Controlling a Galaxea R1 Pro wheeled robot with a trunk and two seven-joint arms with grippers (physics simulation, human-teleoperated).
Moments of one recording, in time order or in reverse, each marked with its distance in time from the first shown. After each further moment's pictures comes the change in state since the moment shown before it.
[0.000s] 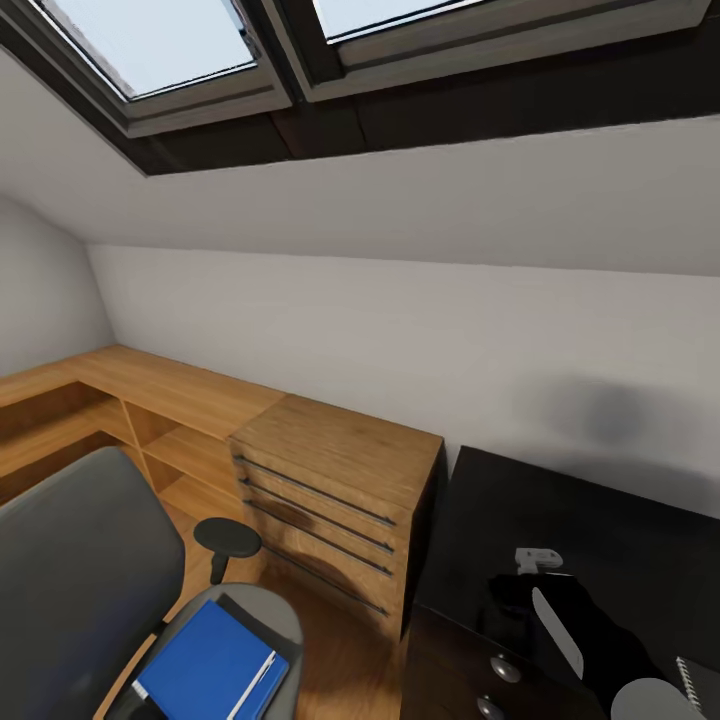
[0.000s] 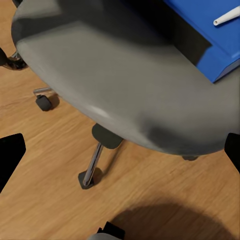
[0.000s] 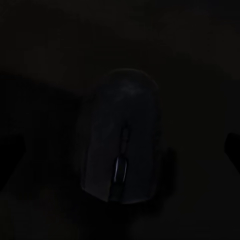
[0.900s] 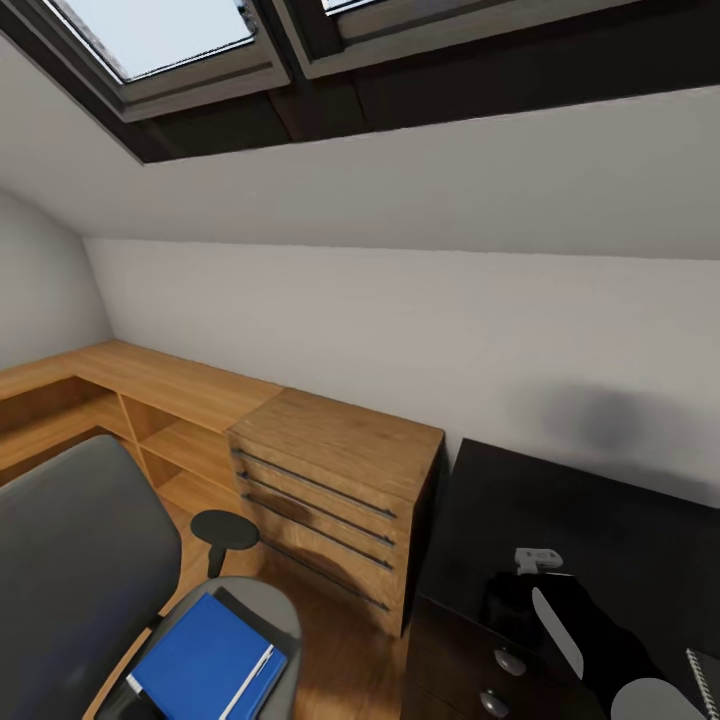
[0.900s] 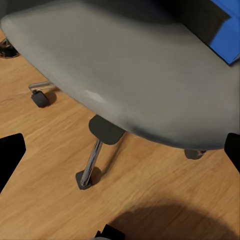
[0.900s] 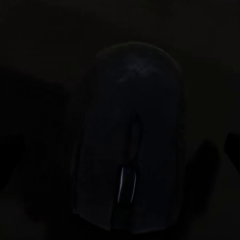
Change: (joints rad) left arm 0.000 0.000 0.000 0.000 0.000 0.000 0.000; right arm 0.000 0.000 0.000 0.000 -0.002 0.000 0.001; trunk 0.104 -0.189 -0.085
